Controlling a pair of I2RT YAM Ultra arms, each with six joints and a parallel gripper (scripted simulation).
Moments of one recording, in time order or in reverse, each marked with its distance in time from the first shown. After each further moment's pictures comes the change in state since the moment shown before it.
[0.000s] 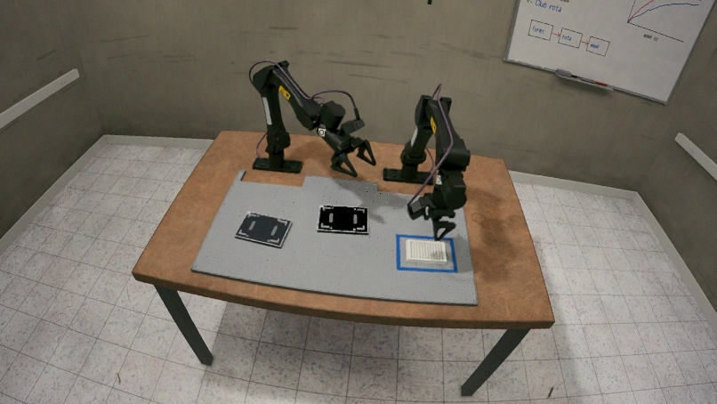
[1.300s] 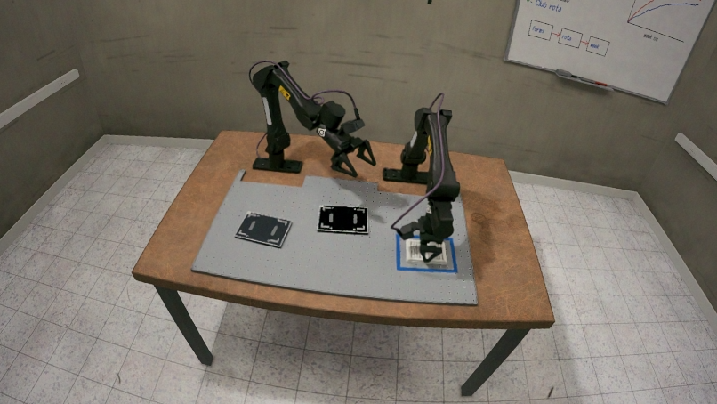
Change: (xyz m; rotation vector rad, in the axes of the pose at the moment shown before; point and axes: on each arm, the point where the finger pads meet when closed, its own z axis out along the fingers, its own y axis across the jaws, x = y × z) left arm 0.009 -0.011 0.098 0.061 0.066 0.272; right arm 0.000 0.000 0.000 0.000 0.000 0.000
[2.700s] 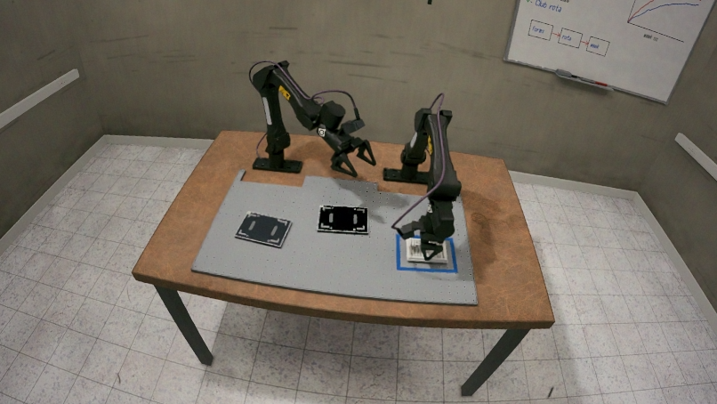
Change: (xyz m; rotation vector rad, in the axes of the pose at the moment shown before) left arm 0.000 0.004 -0.007 0.009 -0.001 -0.009; right arm 0.000 0.000 0.000 0.000 0.000 0.000
